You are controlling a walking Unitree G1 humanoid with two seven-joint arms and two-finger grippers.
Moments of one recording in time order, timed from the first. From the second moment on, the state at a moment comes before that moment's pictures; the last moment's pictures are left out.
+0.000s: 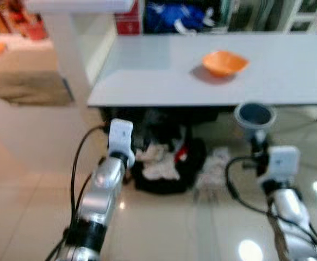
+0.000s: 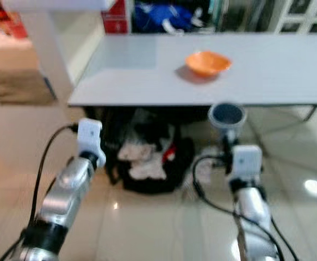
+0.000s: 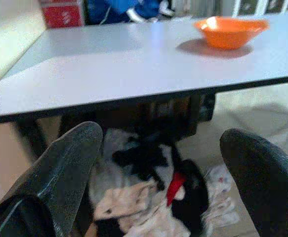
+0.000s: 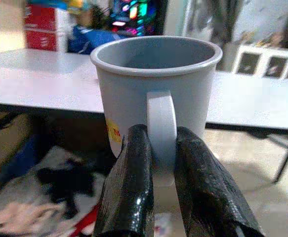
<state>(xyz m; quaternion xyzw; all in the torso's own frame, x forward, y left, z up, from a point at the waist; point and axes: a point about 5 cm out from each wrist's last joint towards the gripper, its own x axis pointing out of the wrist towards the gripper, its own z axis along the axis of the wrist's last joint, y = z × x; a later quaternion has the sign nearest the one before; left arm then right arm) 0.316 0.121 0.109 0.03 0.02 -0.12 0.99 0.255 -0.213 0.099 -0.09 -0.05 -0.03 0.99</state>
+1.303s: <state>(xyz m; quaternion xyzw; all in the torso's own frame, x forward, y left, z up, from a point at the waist) 0.318 0.119 0.114 0.04 0.01 -0.14 0.99 0.265 -0.213 0.113 -0.11 -0.09 -0.05 0.99</state>
